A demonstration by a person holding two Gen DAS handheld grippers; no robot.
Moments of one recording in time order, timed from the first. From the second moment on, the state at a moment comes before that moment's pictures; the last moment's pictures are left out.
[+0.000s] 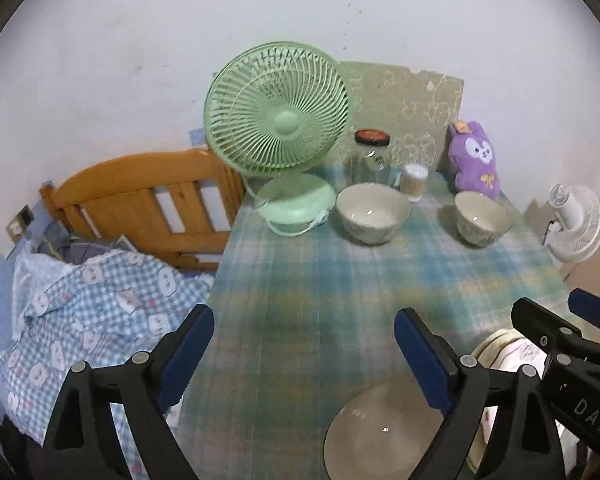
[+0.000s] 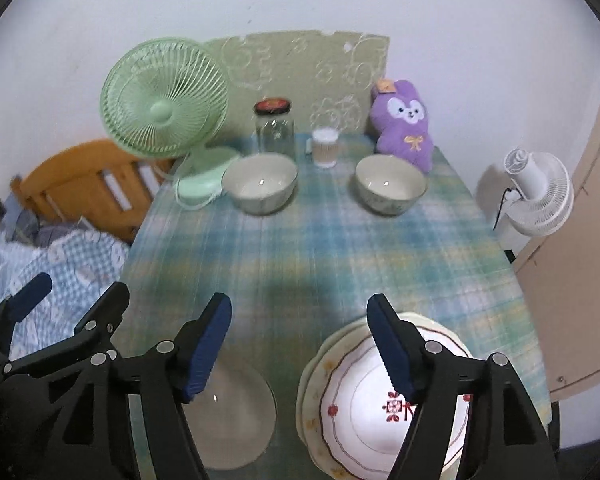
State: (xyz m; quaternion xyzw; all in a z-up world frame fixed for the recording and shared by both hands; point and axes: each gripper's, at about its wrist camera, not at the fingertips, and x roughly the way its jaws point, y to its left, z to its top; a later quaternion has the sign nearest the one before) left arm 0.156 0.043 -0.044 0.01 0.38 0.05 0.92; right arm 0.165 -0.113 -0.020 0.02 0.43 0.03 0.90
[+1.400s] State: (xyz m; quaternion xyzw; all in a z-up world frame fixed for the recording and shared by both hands) left arm 0.354 0.012 -0.071 -0.01 0.40 0.11 0.91; right arm 0.413 -0.140 -0.047 0.00 0.41 0.11 0.91
